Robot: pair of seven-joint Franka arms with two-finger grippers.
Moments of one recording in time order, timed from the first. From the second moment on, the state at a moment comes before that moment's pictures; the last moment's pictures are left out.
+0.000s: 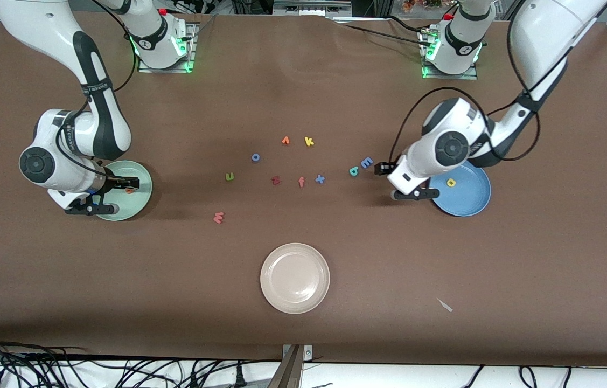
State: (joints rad) left arm 0.34 0.55 -0.81 -2.08 0.21 2.30 -0.69; right arm 0.37 0.42 -0.37 -2.03 0.12 2.23 -0.05
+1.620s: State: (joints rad) left arm 0.25 0.62 -0.79 -2.15 0.34 2.42 -1.20; right arm 0.47 0.72 -0.11 -1.66 0.19 2.30 0.69
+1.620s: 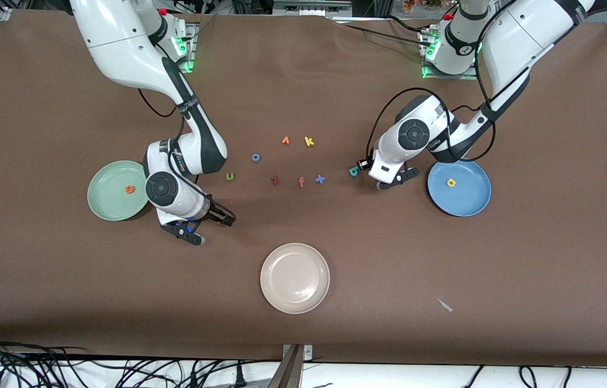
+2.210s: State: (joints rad) left arm 0.23 0.65 -0.79 -2.15 0.34 2.42 -1.21; right arm 0.48 0.74 -0.11 -1.66 0.19 2.34 0.69
